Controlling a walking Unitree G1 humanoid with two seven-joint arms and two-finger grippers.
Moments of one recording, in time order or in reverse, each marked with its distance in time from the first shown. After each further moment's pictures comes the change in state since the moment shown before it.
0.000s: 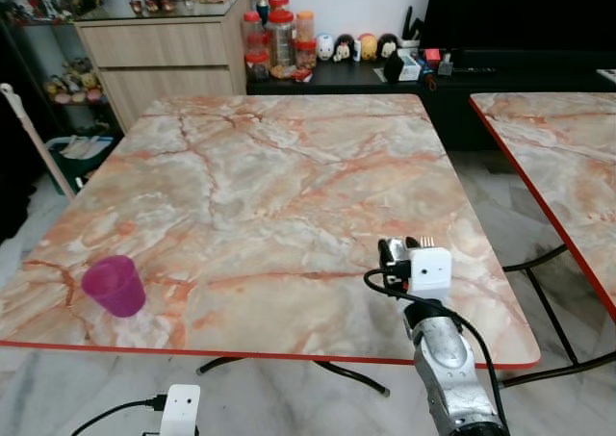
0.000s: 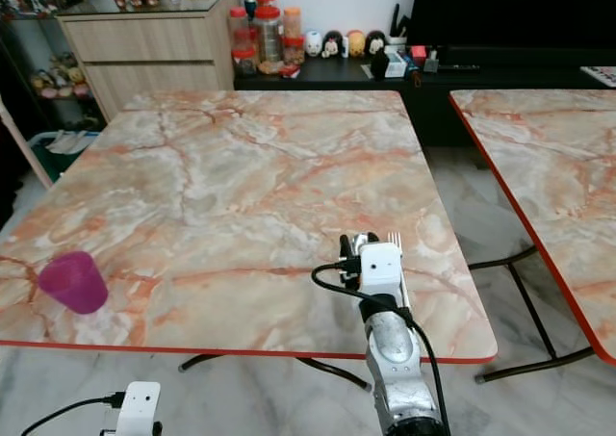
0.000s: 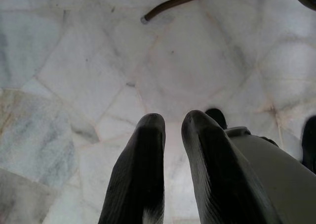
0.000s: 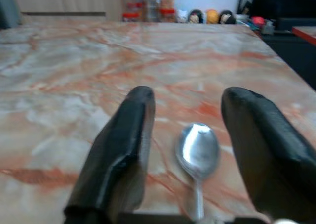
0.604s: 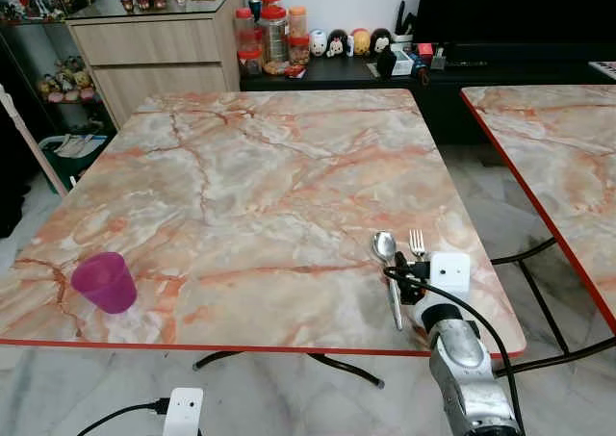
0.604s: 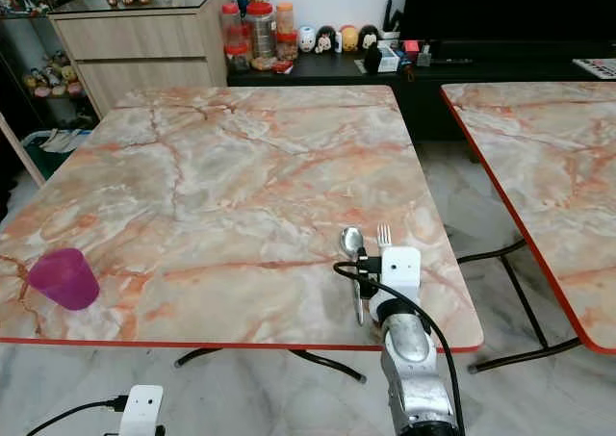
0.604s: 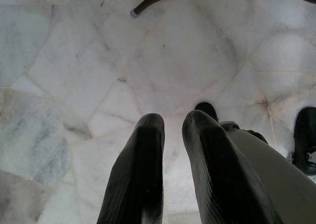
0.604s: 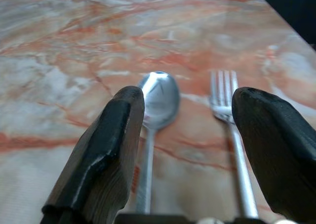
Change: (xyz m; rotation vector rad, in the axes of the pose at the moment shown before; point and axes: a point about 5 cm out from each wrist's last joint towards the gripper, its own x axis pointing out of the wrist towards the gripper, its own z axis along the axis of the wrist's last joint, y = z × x) left arm 0.000 -0.004 -0.001 -0.002 0.003 -0.009; right arm 0.002 -0.012 -0.010 0.045 0.145 -0.026
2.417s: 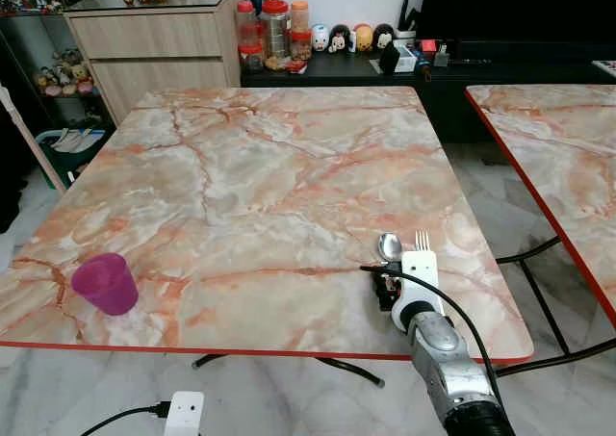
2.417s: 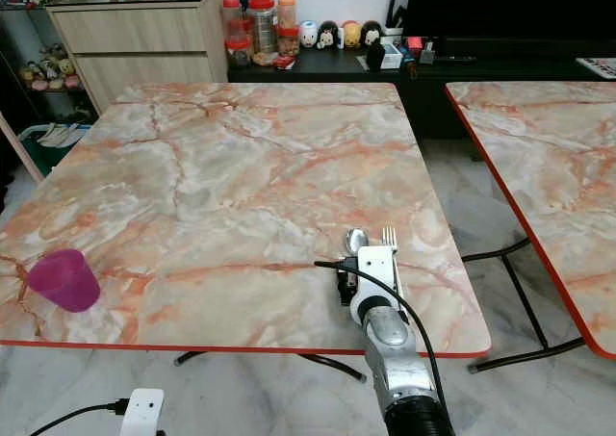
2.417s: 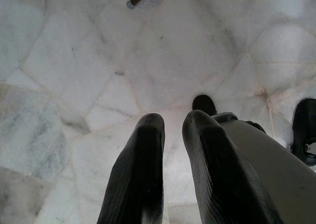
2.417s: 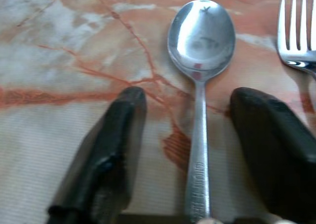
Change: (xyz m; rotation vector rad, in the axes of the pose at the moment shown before) left arm 0.000 -0.001 -0.004 0.008 0.027 -0.013; right arm 0.013 0.014 -0.020 0.008 0.213 0.039
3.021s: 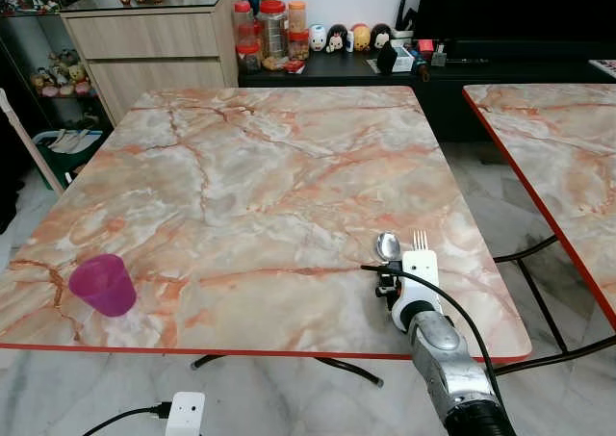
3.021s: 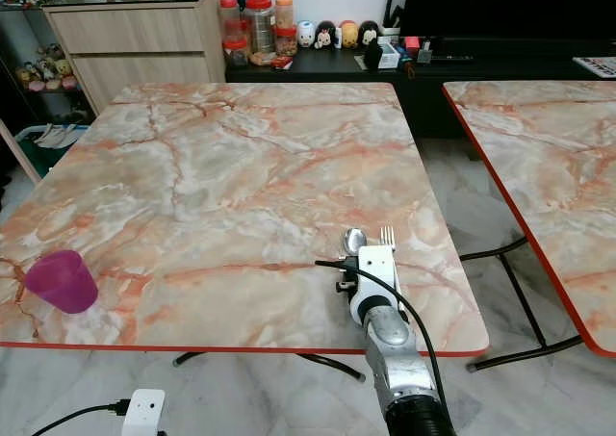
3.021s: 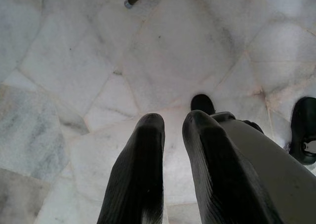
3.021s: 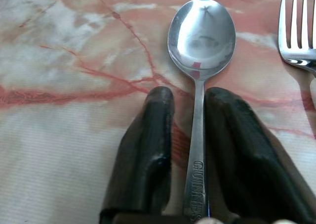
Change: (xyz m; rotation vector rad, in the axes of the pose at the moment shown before) left arm 0.000 -0.002 0.000 -0.001 0.004 -0.004; right arm 0.001 0.002 0.000 0.009 0.001 0.019
